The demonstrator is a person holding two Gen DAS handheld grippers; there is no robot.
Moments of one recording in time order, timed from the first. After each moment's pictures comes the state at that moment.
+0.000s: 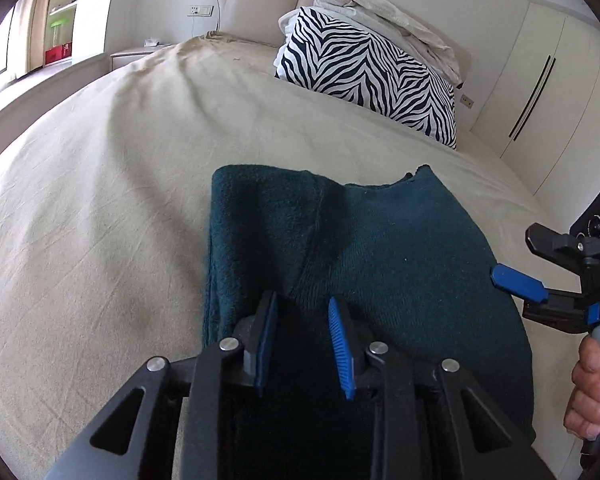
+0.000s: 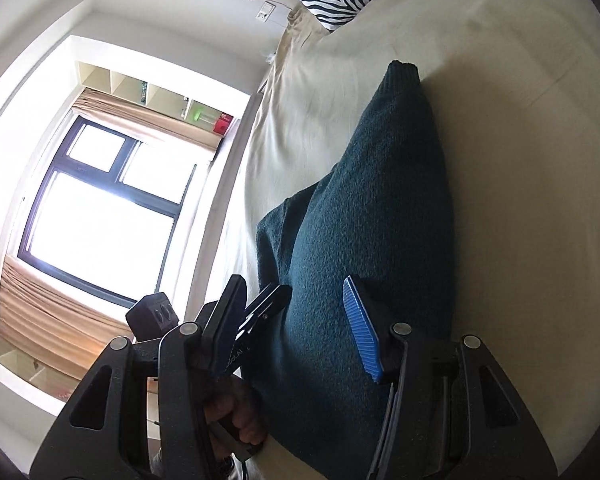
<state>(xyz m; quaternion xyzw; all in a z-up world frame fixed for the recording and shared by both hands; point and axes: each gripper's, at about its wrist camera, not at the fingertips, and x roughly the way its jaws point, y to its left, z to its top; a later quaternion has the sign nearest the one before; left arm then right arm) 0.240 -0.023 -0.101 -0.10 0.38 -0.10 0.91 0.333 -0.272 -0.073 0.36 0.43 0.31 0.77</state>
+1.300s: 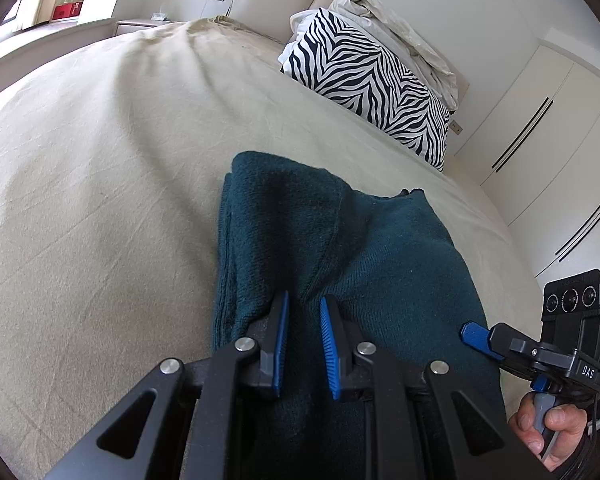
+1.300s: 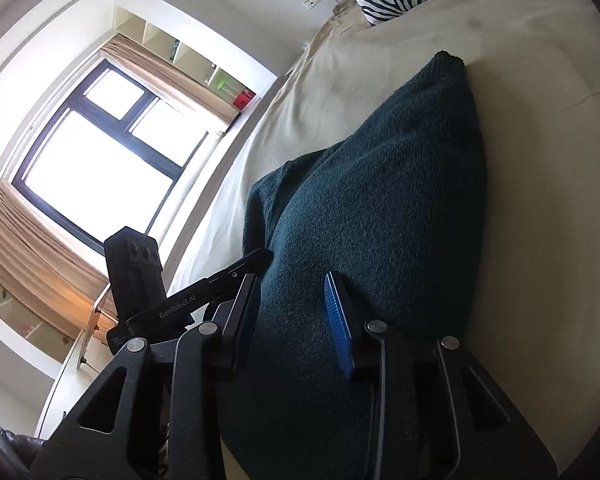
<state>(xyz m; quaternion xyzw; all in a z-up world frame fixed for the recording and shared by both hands) 0.245 0.002 -0.117 -0.19 0.37 -0.13 0.90 0.307 -0.252 -0.109 0.28 0.40 0.35 0.80</state>
